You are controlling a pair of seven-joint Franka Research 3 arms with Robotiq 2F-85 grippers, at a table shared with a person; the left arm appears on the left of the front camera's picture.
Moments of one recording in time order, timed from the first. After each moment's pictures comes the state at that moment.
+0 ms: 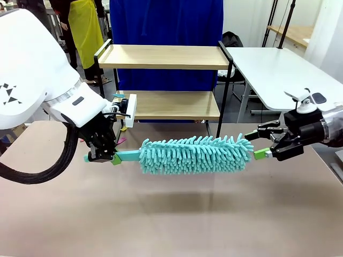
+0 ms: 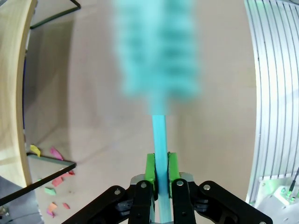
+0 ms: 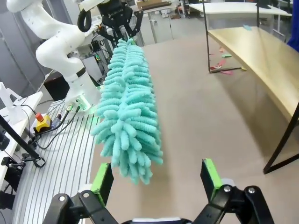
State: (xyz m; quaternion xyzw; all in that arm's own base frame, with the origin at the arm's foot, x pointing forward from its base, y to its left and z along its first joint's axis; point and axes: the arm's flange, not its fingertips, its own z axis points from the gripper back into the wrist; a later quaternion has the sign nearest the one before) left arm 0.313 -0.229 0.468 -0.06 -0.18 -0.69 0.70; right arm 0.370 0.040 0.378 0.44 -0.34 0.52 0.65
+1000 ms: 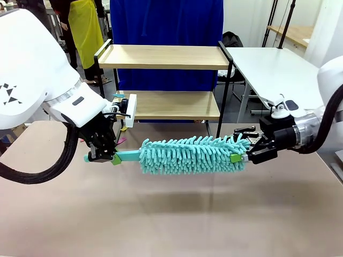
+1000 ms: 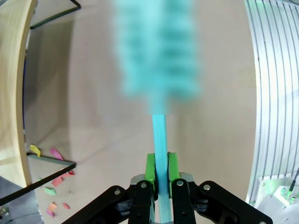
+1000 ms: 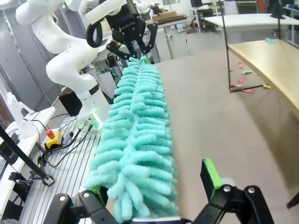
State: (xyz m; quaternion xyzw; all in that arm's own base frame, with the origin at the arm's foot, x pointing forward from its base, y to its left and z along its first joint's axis) left arm 0.313 -0.229 0.468 -0.06 -0.18 -0.69 0.70; right arm 0.371 0.101 0.362 0.49 -0.34 0.51 0.62
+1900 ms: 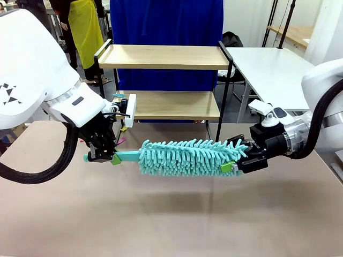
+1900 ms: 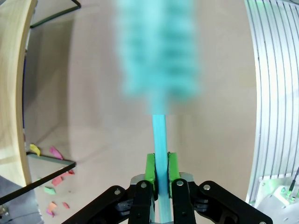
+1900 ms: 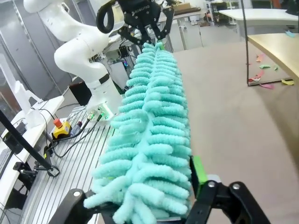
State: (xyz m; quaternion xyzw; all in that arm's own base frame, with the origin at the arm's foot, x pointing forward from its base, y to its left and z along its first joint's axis) left arm 0.314 -0.228 0.468 -0.06 -0.18 -0.69 0.70; right arm 0.364 0.120 0.345 0.50 -0.31 0.54 0.60
